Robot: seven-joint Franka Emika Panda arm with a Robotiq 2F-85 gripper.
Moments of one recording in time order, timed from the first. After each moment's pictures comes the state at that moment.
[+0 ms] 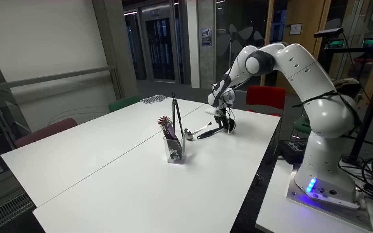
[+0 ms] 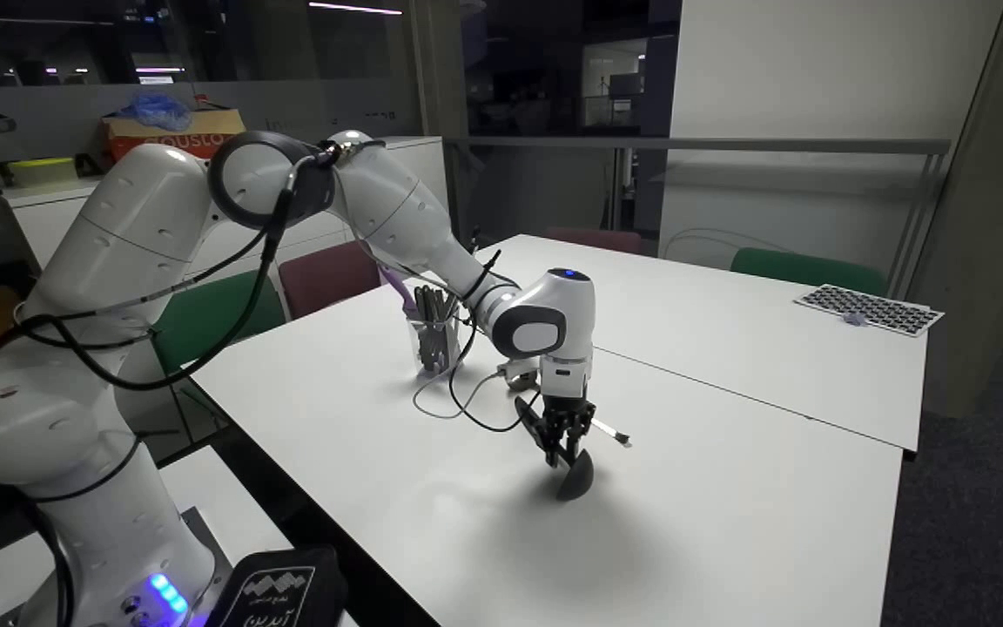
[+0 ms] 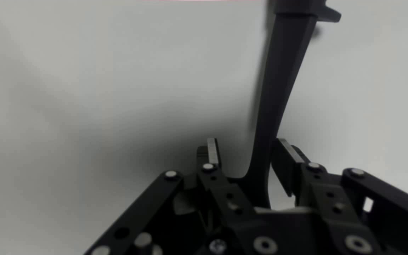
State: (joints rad) arm -0.20 0.72 -0.28 -1.77 0.15 2.40 1.30
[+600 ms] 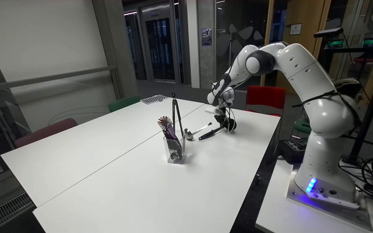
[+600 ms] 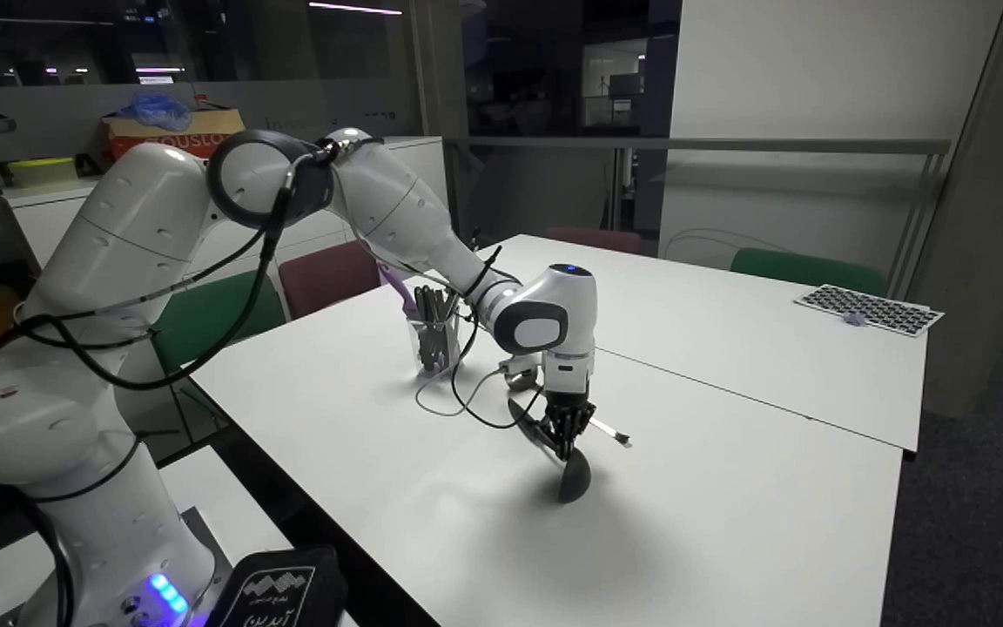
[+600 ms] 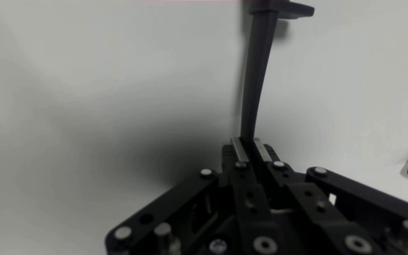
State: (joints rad) arm -0.20 0.72 -0.28 -1.75 0.15 2.39 1.29
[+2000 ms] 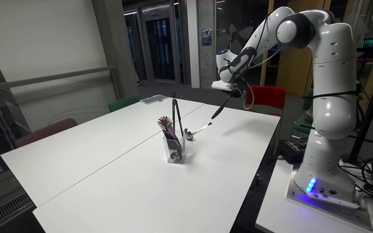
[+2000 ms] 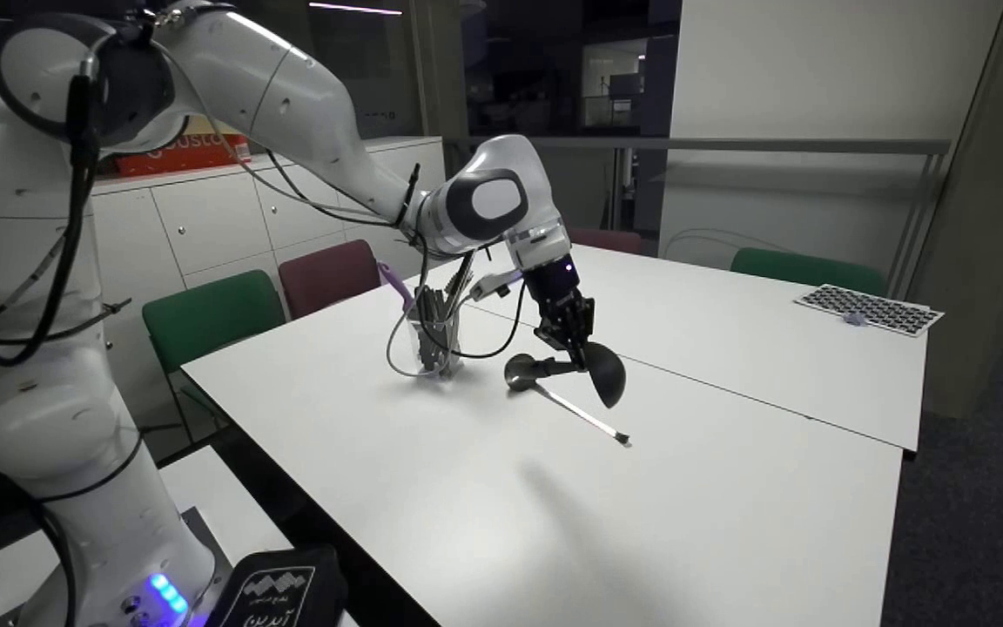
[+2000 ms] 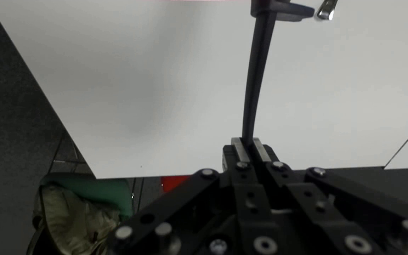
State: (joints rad) arm -0.07 0.22 -0.42 -2.00 -0.42 2.39 1.41
